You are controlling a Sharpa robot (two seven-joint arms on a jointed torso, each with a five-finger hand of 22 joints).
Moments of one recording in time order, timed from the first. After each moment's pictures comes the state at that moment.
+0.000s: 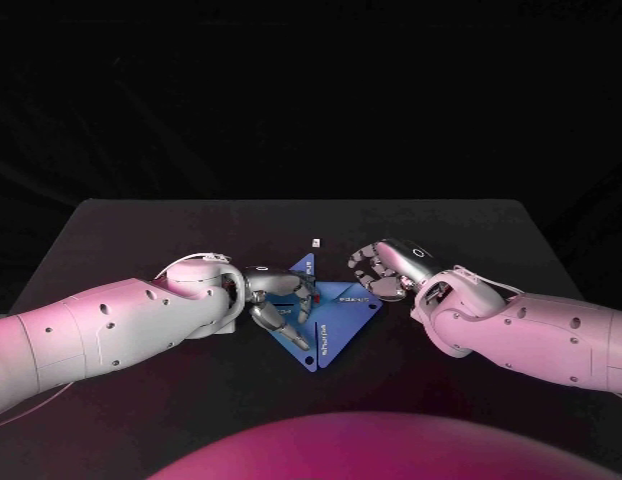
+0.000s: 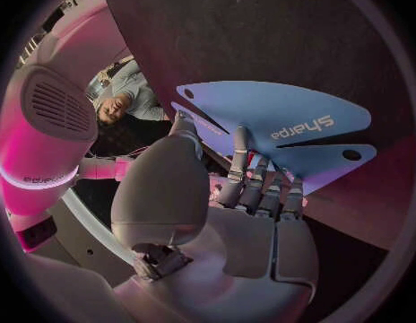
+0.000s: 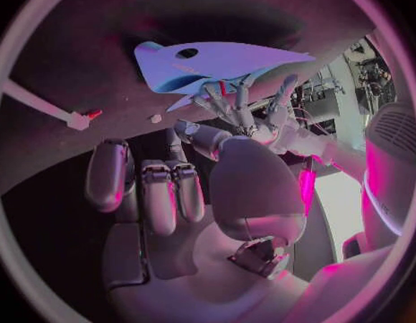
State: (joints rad) left arm 1.05 -0.62 -0.14 1.32 -1.47 0.04 0.23; left_hand 1.23 -0.14 -0.15 0.30 0.05 0.80 0.19 0.53 0.76 0.49 0.17 0.04 0.05 0.19 0.16 0.03 0.04 0.17 0.09 0.29 0.03 0.03; right arm 0.95 -0.80 -0.14 1.48 -1.51 -0.68 -0.07; right_hand 1.11 -0.10 0.74 -0.14 0.15 0.98 0.14 0.11 0.44 1.47 0.05 1.57 1.31 1.47 -0.04 1.57 1.31 0.08 1.38 0.07 1.27 1.24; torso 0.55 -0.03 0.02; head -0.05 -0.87
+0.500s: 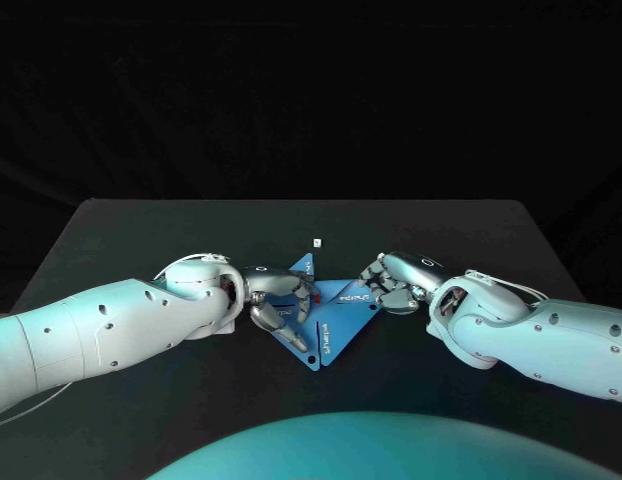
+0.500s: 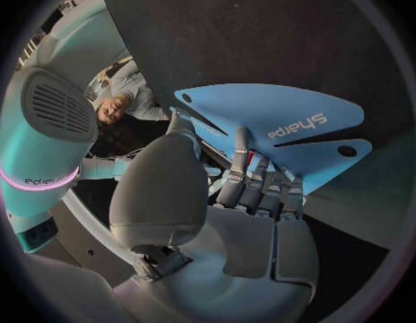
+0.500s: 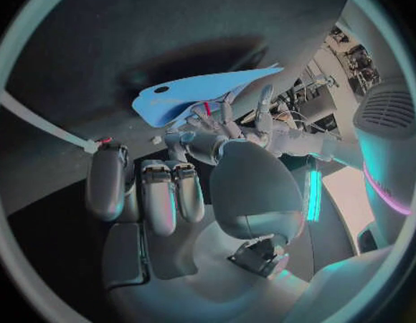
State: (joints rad) left arm 1.05 -0.63 -0.15 1.33 -1.48 0.02 0.23; left_hand 1.24 -0.17 -0.16 0.30 0.05 0.80 0.19 0.53 0.76 0.47 0.17 0.04 0.04 0.19 0.16 0.03 0.04 0.17 0.09 0.29 0.03 0.03; right arm 0.96 -0.89 -0.14 1.61 -1.48 -0.49 -0.13; right_hand 1.07 -0.06 0.92 -0.16 0.35 0.98 0.14 0.10 0.41 1.47 0.05 1.57 1.31 1.47 -0.04 1.57 1.31 0.08 1.40 0.07 1.31 1.29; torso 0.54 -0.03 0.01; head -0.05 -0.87
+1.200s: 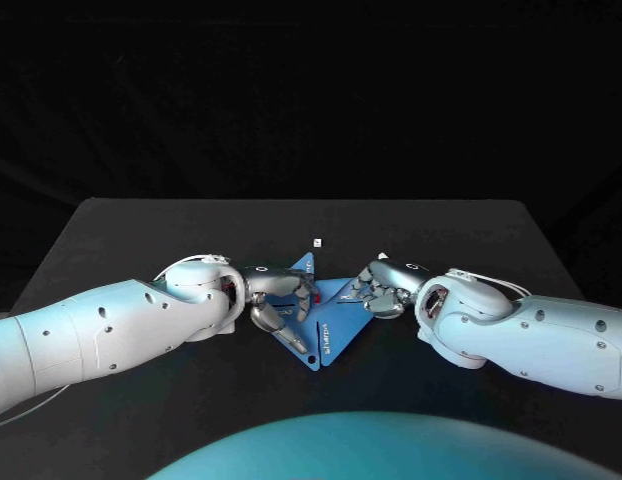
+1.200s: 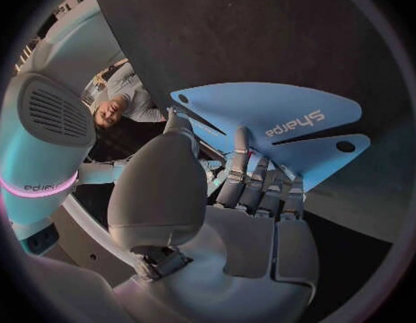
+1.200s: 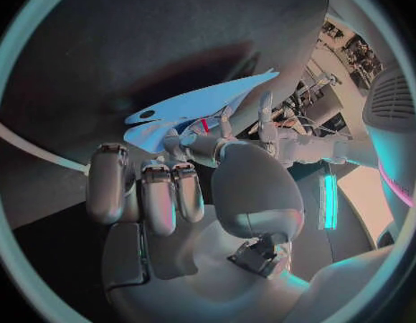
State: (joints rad) left arm 1.05 -0.64 -0.15 1.34 -1.51 0.00 0.21; left_hand 1.23 -0.19 -0.18 0.30 0.05 0.80 0.19 0.53 0.77 0.47 0.17 0.04 0.04 0.19 0.16 0.03 0.04 0.17 0.09 0.29 0.03 0.03; right arm 0.97 -0.84 -0.14 1.63 -1.46 -0.36 -0.28; right_hand 1.03 -0.04 0.98 -0.18 0.34 0.97 0.15 0.09 0.38 1.46 0.06 1.57 1.31 1.47 -0.04 1.57 1.31 0.08 1.41 0.07 1.32 1.31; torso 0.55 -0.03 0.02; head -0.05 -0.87
